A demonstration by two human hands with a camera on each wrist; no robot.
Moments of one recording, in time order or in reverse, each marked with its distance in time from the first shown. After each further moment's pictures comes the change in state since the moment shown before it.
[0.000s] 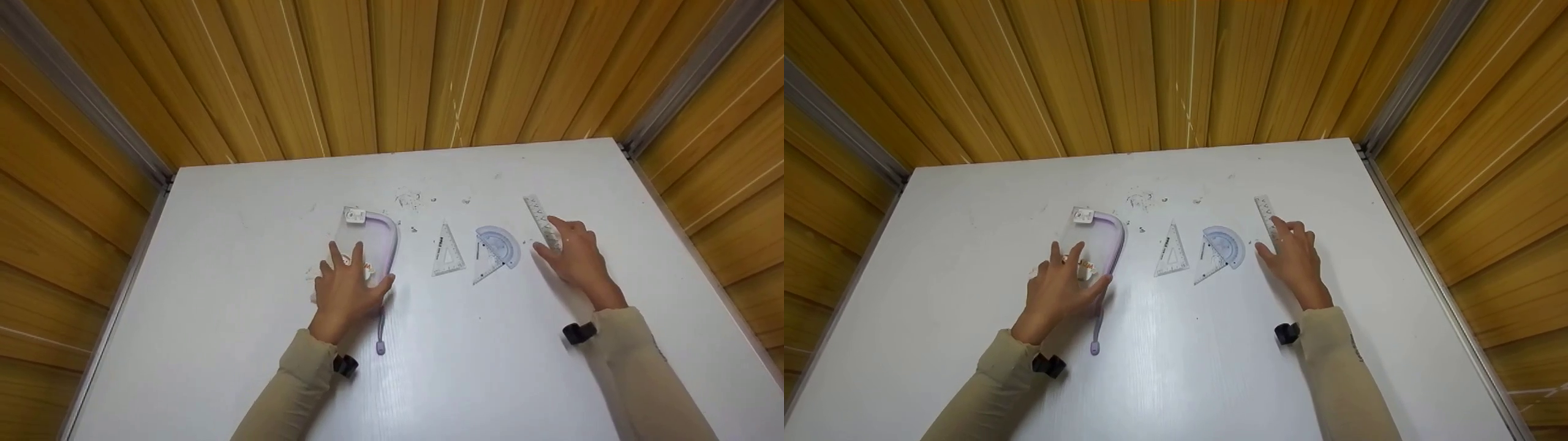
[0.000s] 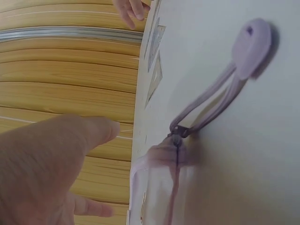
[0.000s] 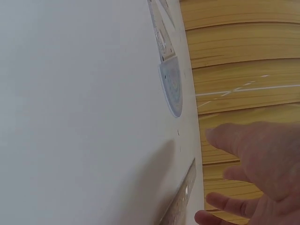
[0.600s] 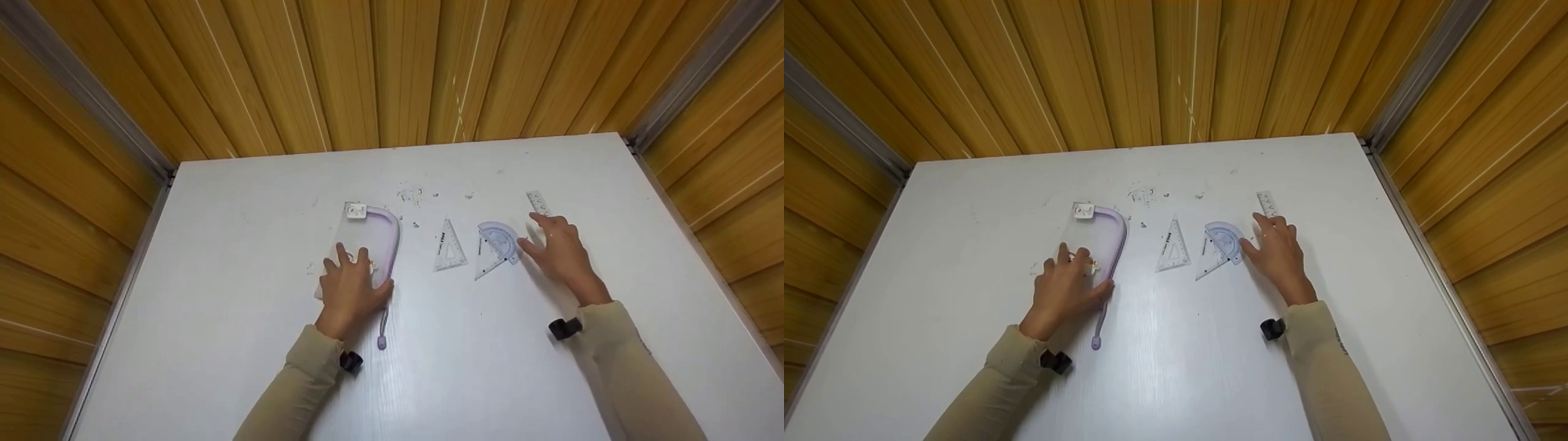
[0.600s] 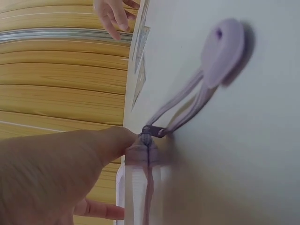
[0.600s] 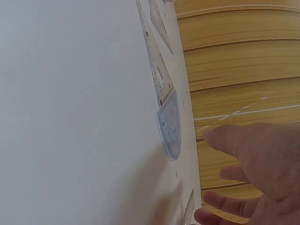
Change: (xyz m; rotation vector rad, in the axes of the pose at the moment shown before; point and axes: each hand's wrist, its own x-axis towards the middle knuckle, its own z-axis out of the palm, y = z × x) left_hand -0.003 0.001 0.011 0.068 0.030 0.054; right_hand 0.001 -0.024 0.014 0.031 -0.020 -0.054
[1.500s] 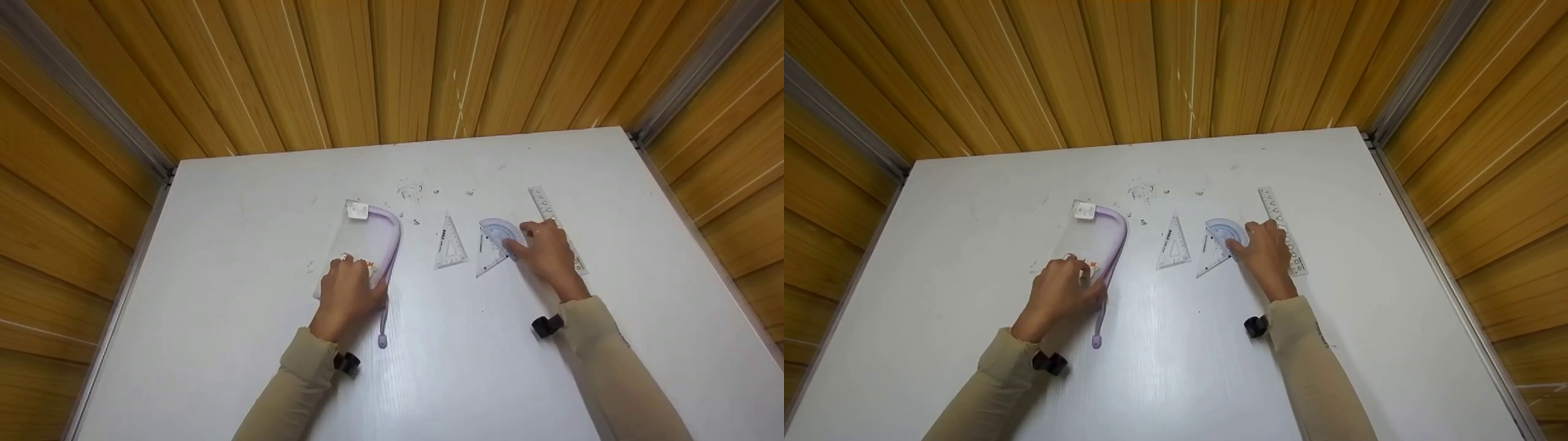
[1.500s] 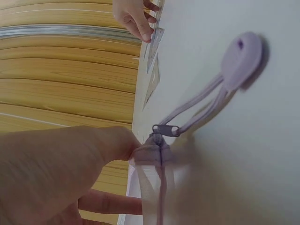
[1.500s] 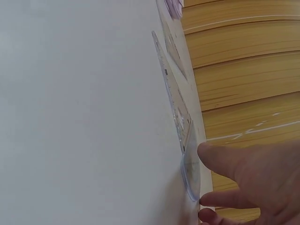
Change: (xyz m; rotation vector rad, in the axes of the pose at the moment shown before) left_hand -0.005 -0.003 -0.011 -0.038 0.009 0.102; right_hand 0.006 -0.014 0.023 -0.003 0.012 0.088
